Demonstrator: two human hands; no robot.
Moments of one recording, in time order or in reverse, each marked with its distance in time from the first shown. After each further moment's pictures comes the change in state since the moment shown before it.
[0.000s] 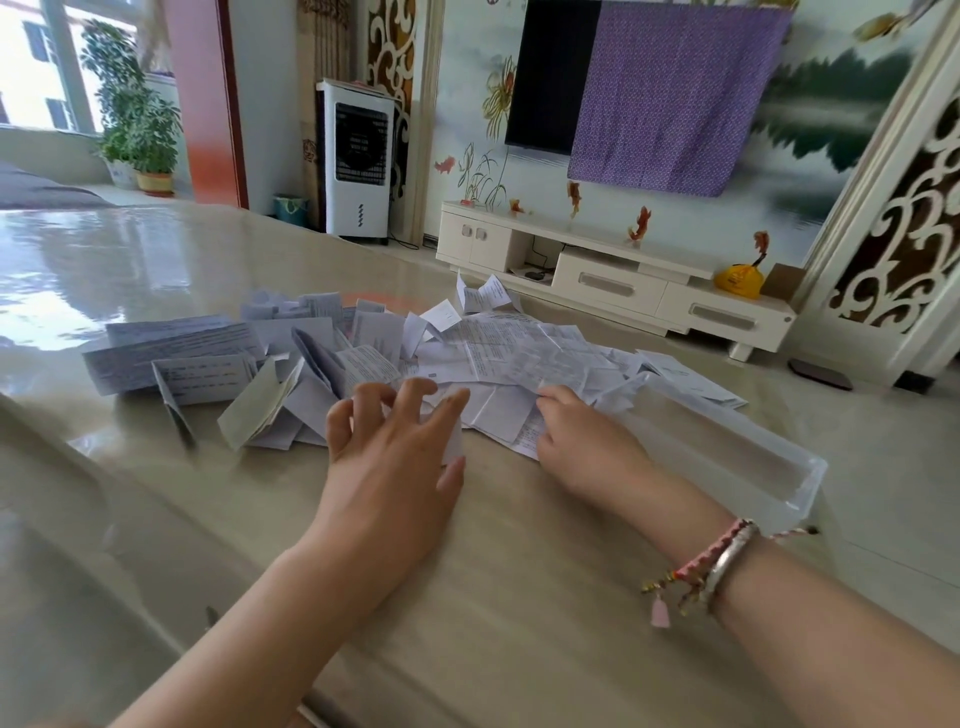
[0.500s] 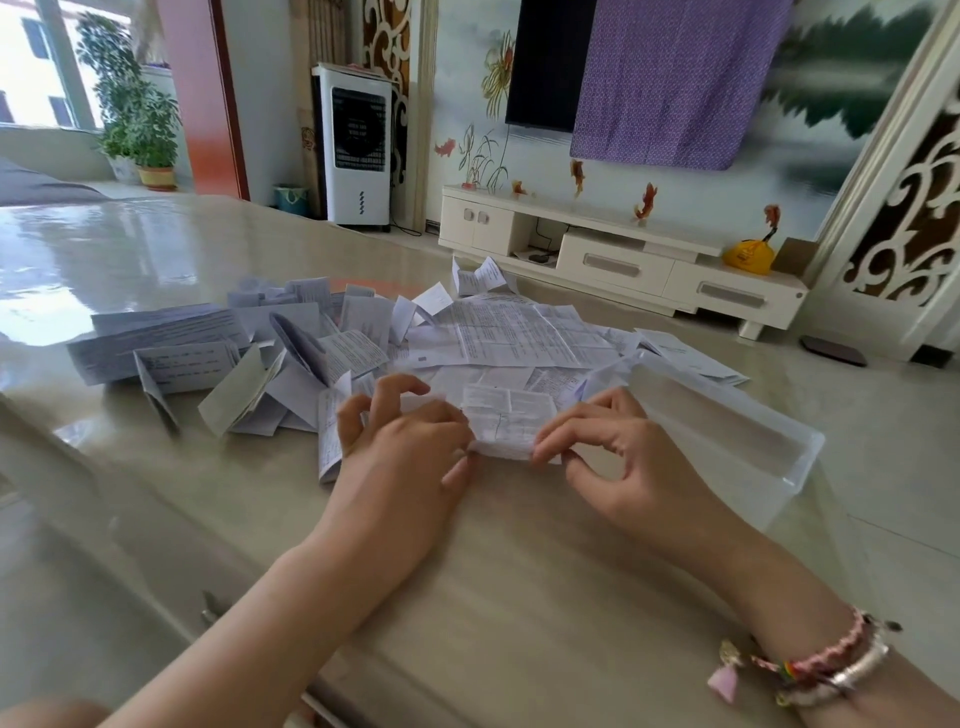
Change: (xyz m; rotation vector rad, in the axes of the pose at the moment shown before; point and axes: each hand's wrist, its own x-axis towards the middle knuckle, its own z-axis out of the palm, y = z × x) left_hand -0.005 0.012 0.009 -0.115 0.059 0.105; right_hand -0.066 0.029 -0.002 0.592 0.267 -0.357
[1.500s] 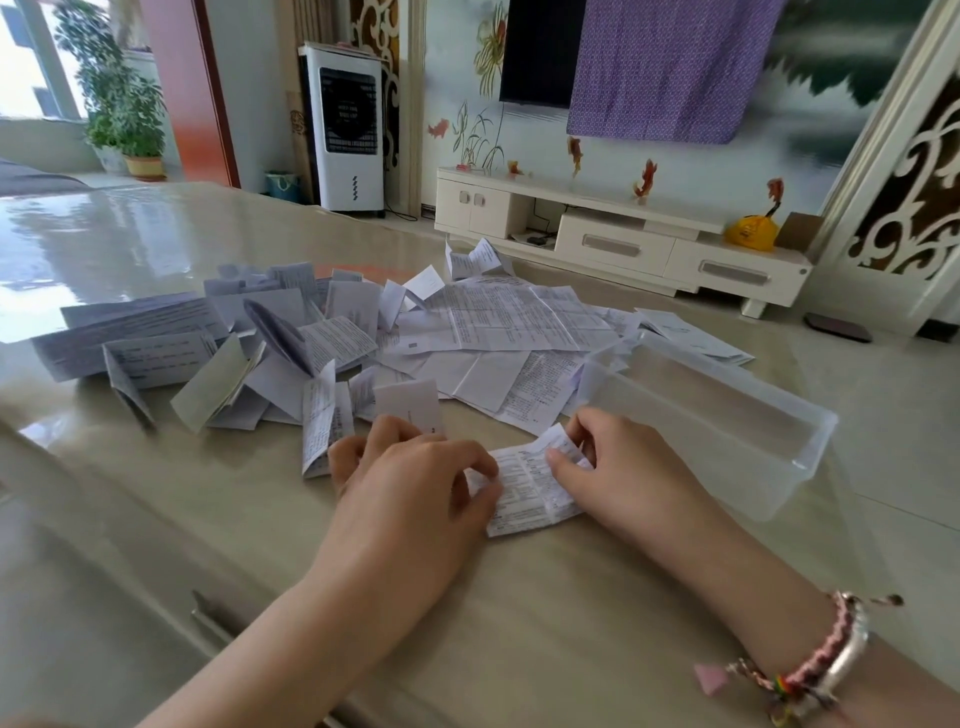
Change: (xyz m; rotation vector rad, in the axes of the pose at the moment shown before) left_hand -0.014 0.029 -0.007 -0.148 -0.195 -0.212; right_hand 0.005 0.002 0.015 -0.285 -0.022 0.461
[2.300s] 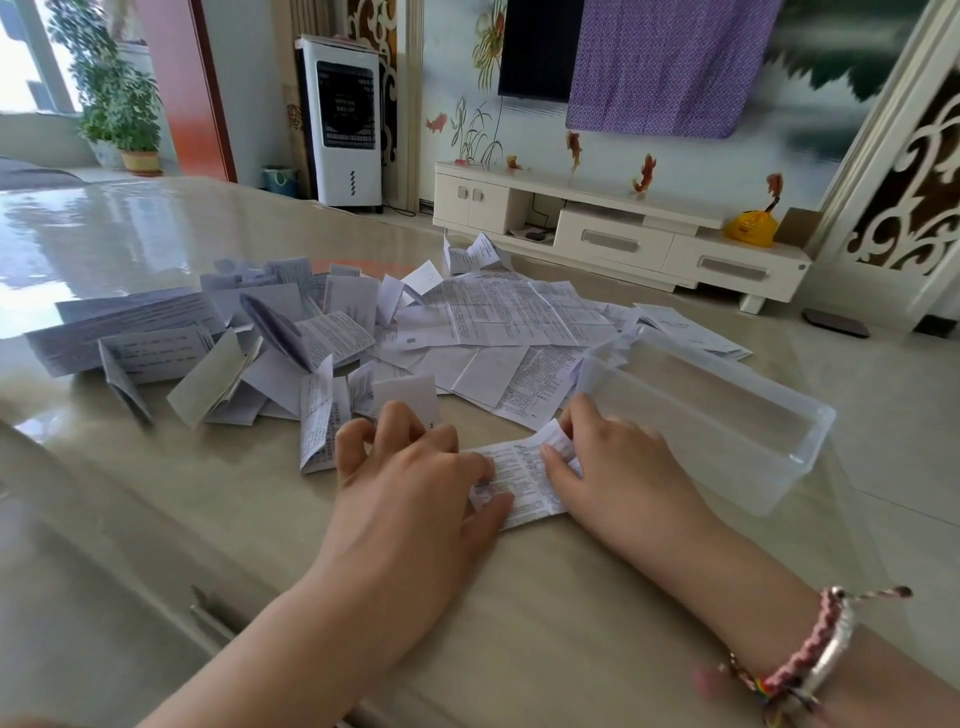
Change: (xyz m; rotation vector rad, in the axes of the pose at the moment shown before) left_hand -0.004 0.000 0.005 0.289 0.076 0.170; right_hand -0.005 -0.002 0.004 -0.263 0.082 -0.203
